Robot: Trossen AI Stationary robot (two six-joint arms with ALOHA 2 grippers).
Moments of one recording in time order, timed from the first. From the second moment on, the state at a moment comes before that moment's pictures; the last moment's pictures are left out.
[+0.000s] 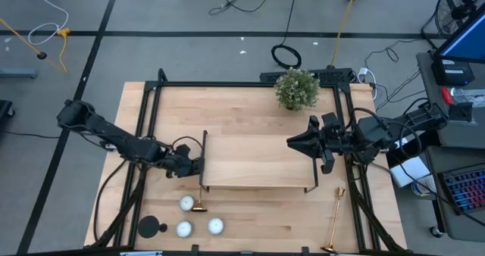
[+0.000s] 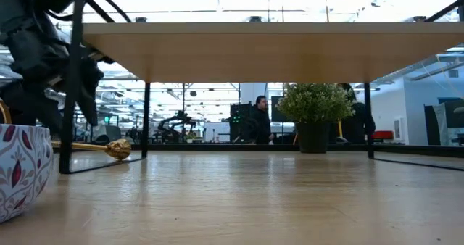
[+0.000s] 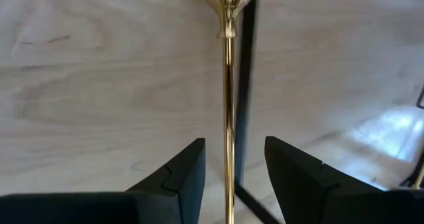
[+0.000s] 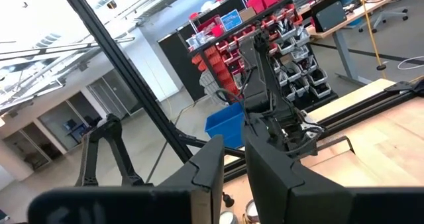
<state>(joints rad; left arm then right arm) -0.35 1.20 0.49 -0.27 -0.11 -1.90 0.38 0.96 1.03 0.00 0.34 0.54</state>
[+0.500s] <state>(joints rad) -0.35 1.31 0.48 -0.19 -0.08 -1.91 0.38 0.96 1.03 -0.01 0.34 0.56</state>
